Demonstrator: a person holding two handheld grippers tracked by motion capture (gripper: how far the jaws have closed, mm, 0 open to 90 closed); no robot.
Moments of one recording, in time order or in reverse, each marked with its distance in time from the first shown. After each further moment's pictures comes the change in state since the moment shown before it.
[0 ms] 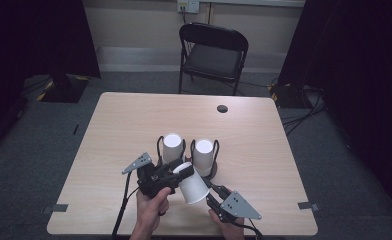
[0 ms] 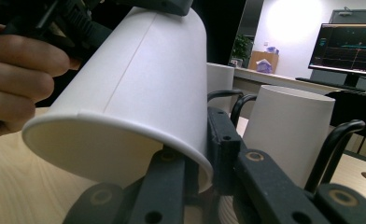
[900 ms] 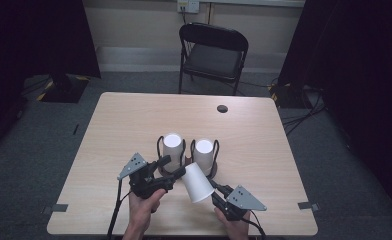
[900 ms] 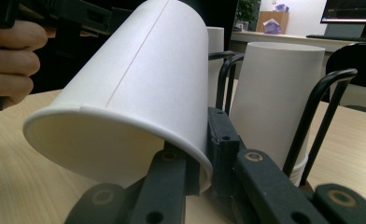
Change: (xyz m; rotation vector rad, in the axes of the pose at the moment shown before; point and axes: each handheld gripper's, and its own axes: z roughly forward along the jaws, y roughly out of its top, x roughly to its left) left arm 0.003 0.003 -0.016 -0.016 0.125 0.158; right arm -0.017 -0.001 -0.006 0.136 0.013 0.104
